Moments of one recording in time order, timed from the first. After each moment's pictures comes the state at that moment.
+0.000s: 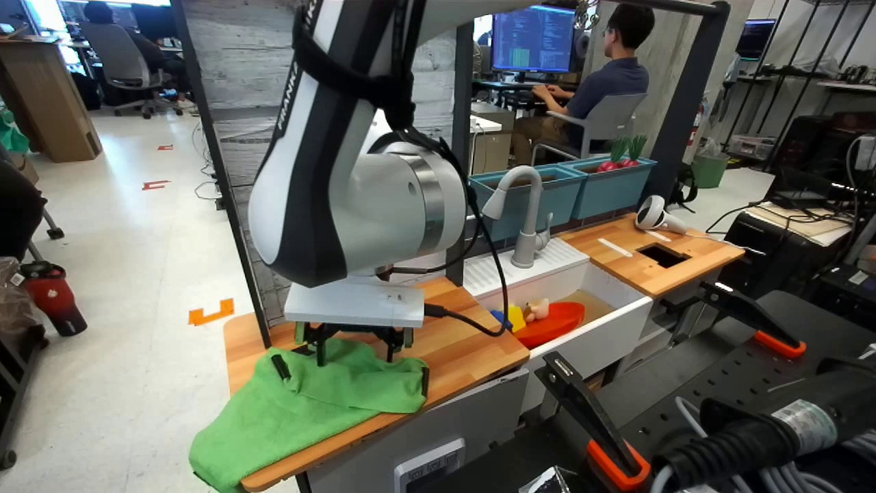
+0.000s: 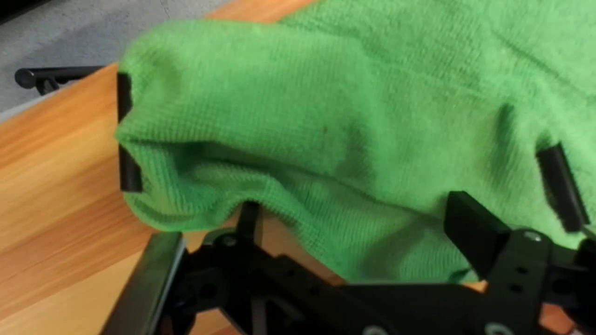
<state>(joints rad) 0.40 1.07 0.02 -1.68 0.20 2.79 0.58</state>
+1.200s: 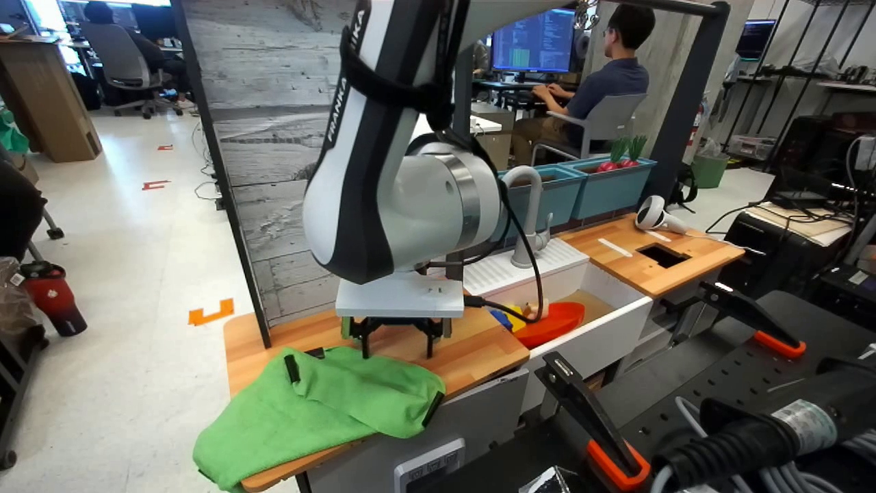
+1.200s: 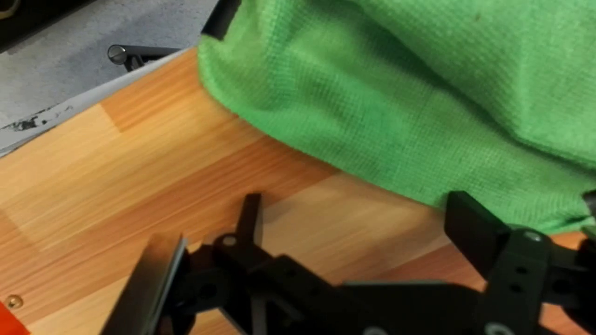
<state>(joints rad) 0.40 1.05 -0.06 -1.74 0.20 2.78 0.57</state>
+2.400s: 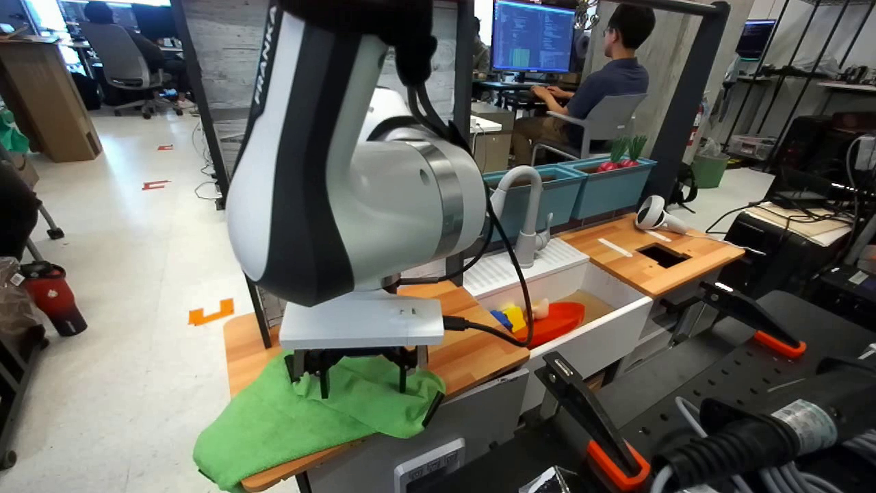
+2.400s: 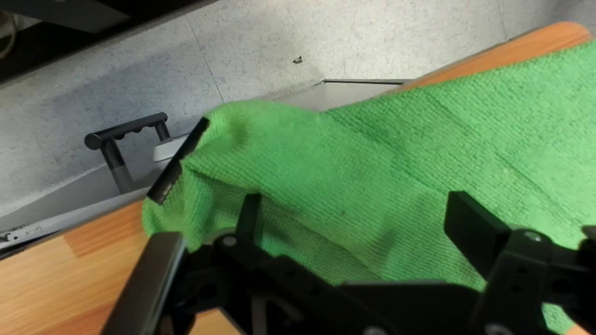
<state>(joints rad) 0.46 0.95 0.02 -1.87 0.20 2.78 0.58</state>
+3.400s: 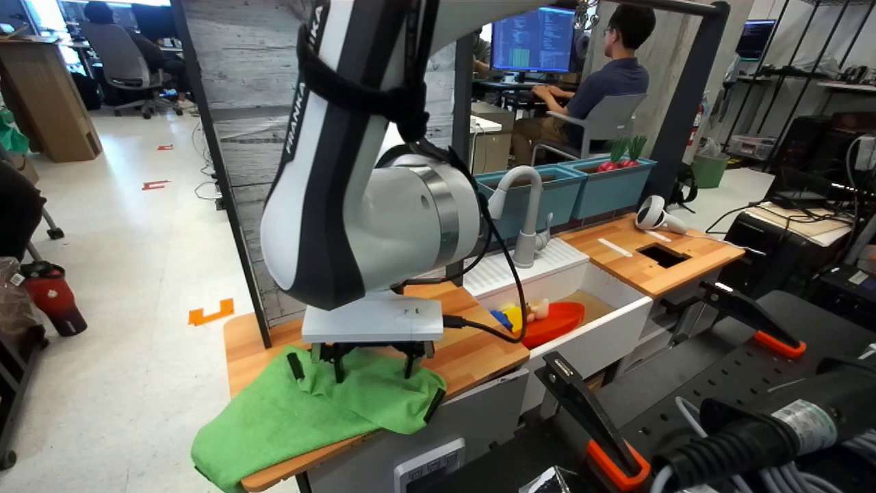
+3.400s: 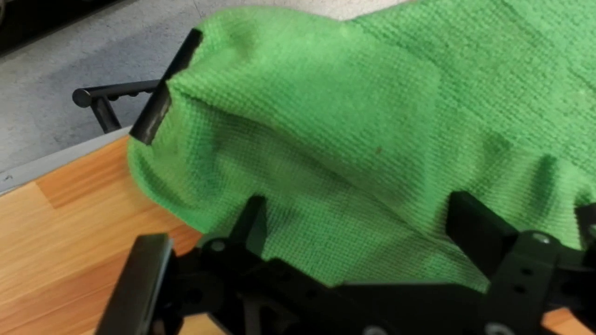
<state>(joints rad) 0.44 1.05 -0.02 -1.74 0.20 2.78 0.58</state>
